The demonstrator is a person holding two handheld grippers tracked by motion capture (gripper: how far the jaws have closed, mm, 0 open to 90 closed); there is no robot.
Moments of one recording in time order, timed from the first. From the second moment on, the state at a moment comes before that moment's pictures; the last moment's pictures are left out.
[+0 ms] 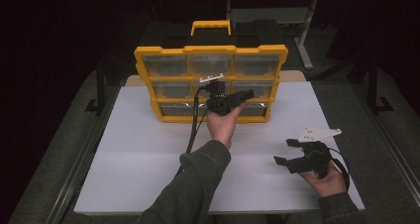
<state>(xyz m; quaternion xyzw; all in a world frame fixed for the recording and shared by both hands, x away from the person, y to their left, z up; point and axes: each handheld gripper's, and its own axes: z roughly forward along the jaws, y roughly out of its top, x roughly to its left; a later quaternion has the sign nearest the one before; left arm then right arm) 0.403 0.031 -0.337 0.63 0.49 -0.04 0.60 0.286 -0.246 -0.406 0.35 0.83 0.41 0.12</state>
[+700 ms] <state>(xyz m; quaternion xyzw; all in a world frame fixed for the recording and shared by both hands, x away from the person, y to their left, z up) 0.406 0.010 -0.342 0.58 0.52 -0.01 0.63 0.283 -0.249 -0.404 0.34 0.83 0.42 0.12</state>
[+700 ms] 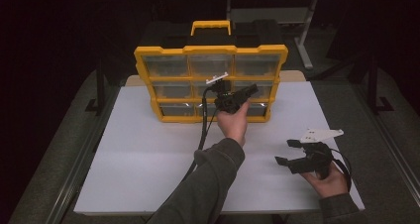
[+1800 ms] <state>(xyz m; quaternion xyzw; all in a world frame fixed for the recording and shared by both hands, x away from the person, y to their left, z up) 0.405 0.017 -0.357 0.53 0.51 -0.08 0.67 0.283 -0.249 -0.408 0.34 0.83 0.42 0.12</state>
